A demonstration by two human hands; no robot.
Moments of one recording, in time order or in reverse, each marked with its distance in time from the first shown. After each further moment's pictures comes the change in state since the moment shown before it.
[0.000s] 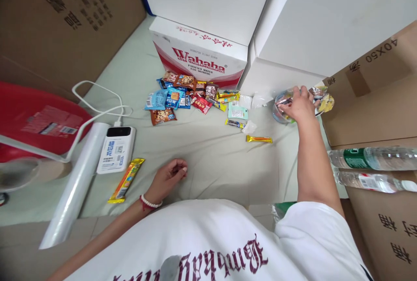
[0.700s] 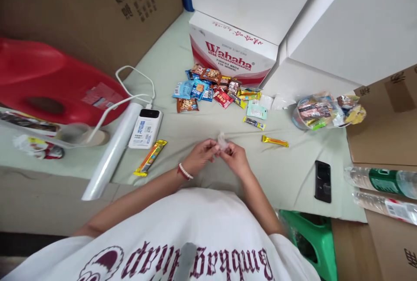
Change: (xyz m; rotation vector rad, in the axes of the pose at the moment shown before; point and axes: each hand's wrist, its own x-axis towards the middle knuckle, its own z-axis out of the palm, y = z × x) left_hand 0.027 0.043 0.041 -0.344 -0.107 0.014; right_hand -0.219 -0.245 0.046 1.332 -0.585 -0.045
